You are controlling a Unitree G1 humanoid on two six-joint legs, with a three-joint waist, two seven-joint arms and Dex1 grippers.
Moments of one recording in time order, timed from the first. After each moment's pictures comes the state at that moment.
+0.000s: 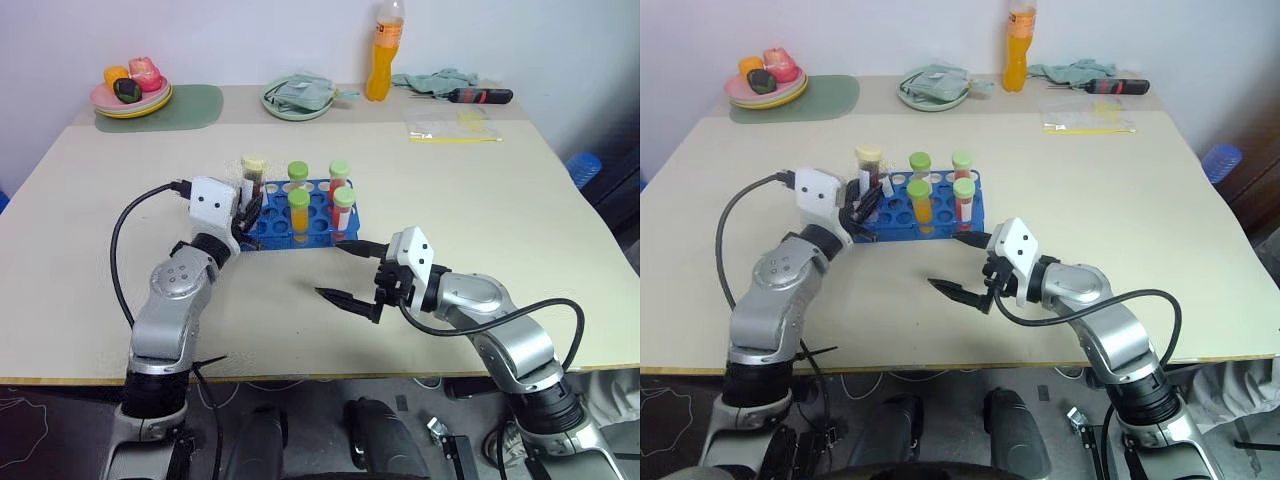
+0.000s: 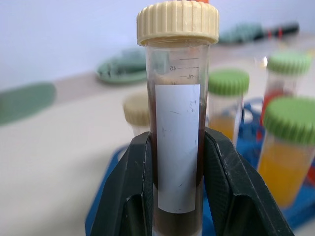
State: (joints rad) left arm -0.32 0.23 0.07 -0.27 -0.13 0.35 -0.25; right arm -0.31 -0.49 0.20 -0.39 0.37 0.47 0.79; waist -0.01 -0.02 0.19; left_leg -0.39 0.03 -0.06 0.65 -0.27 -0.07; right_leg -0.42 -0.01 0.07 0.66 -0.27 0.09
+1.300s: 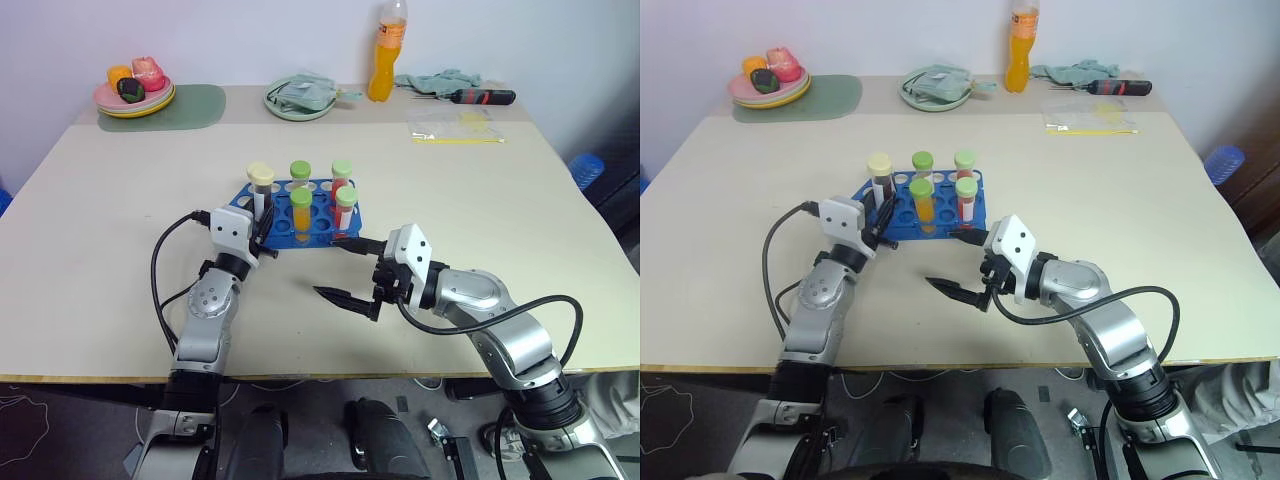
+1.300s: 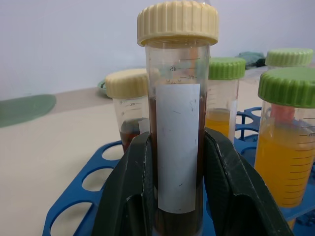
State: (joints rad) left arm -0.31 0.14 0.02 0.10 -0.05 -0.14 -0.24; right arm -0.32 -0.48 0.21 -0.38 0.36 0.47 0.79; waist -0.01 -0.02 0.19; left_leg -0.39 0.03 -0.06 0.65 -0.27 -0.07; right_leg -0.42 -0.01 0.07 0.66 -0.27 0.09
